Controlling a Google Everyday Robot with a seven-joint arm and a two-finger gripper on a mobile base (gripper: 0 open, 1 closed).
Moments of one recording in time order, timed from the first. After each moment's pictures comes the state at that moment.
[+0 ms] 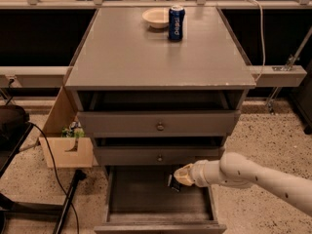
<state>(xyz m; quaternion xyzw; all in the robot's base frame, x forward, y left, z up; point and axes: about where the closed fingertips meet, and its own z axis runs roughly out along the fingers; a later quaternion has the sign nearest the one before) 0.541 -0.096 0.420 -0.44 0.80 0.25 0.32</state>
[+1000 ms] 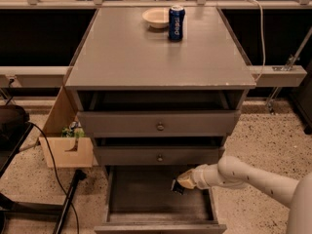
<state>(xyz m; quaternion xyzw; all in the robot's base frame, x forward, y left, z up) 0.558 -0.118 0.337 -0.44 0.81 0.25 0.28</state>
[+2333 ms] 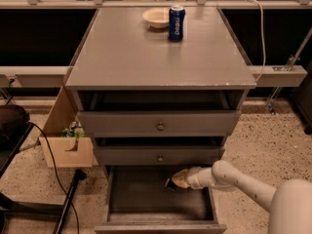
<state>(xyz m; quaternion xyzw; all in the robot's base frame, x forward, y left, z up) 0.593 -0.099 0.273 -0.46 0.77 0.27 0.34</state>
